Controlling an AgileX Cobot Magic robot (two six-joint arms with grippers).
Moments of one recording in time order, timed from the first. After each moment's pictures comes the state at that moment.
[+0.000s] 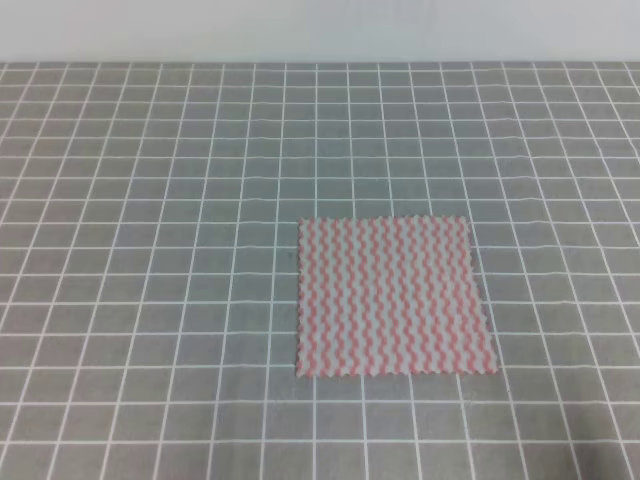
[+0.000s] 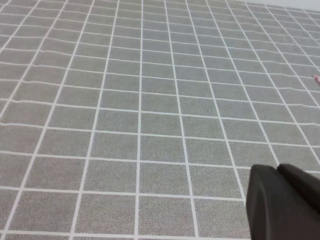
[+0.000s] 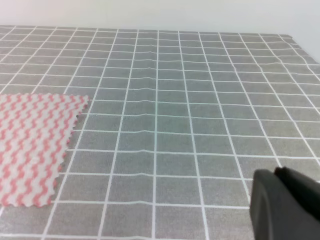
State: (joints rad) left arm -0.09 -0.01 0.01 -0.10 0.36 0.00; right arm 0.00 0.02 0.02 0.06 0.28 -0.05
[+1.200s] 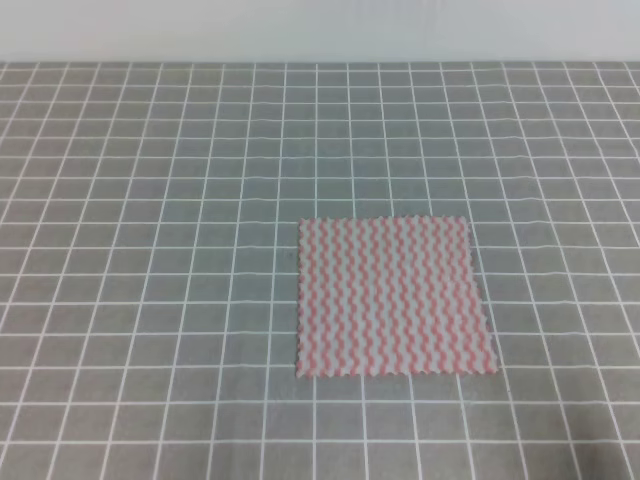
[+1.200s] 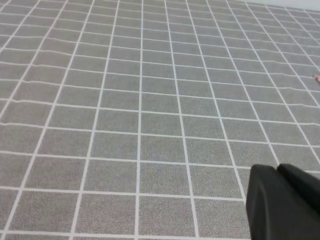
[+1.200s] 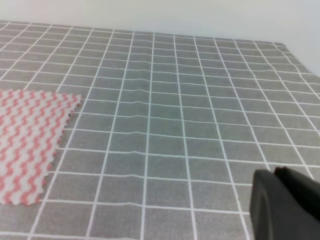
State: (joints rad) left arm -0.09 -0.01 0.01 -0.10 0.36 0.00; right arm 0.00 0.02 0.01 0.02 0.28 -0.06
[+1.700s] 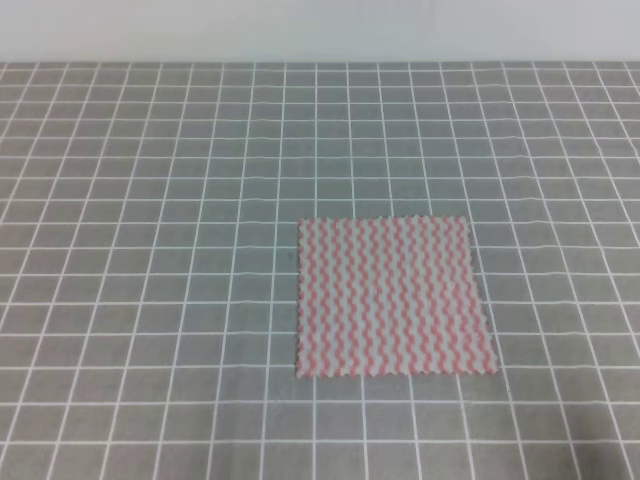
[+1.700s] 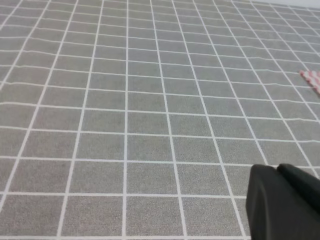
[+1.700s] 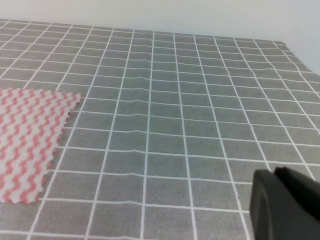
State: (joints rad) left arm -0.12 -0.01 0.01 -0.10 0.36 0.00; right arm 0.00 0.02 0.02 0.02 0.27 -0.05
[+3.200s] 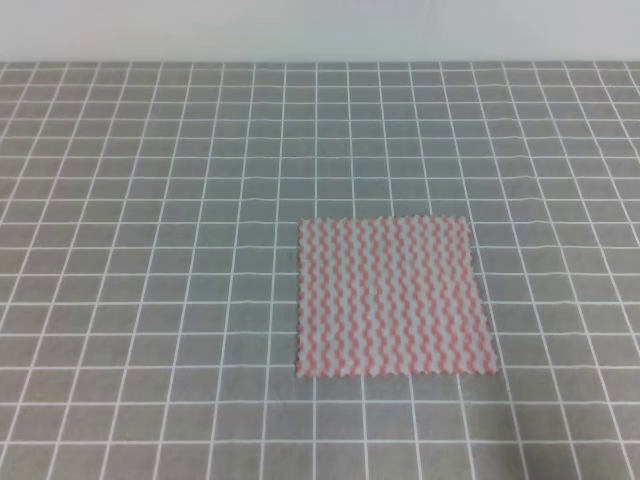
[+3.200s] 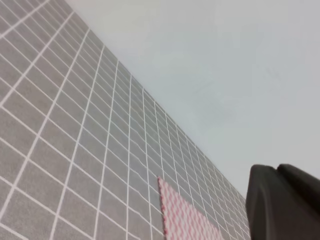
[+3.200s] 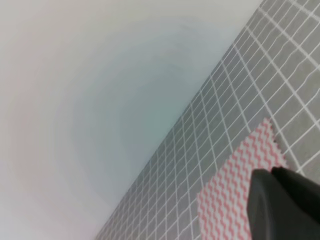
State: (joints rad) left arm -0.13 -0.01 0.01 -0.81 0.16 -0.06; right arm 0.00 0.02 0.02 1.19 0.25 -0.05
